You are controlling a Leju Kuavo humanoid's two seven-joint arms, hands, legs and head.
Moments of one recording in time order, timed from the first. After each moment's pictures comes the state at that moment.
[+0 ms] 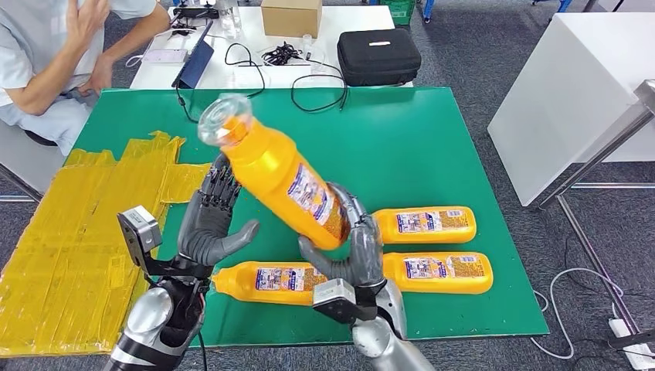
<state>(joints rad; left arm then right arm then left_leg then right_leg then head) -0.15 -0.02 -0.42 -1.60 0.24 -0.01 -0.32 -0.19 0.15 0.56 -1.29 0.44 -0.62 -0.55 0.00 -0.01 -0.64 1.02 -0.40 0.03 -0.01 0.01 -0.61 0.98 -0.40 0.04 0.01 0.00</state>
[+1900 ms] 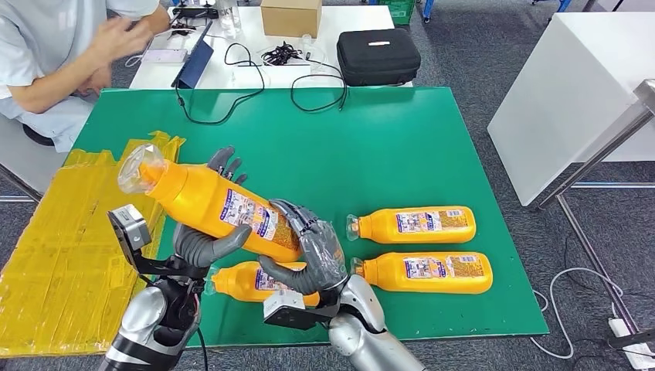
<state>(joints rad) -0.15 0.00 -0.40 -1.59 0.31 -0.03 -0.31 -0.29 0.20 0.72 -1.08 0.62 -0.49 -0.51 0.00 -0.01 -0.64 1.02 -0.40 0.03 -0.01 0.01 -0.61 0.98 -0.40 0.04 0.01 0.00</state>
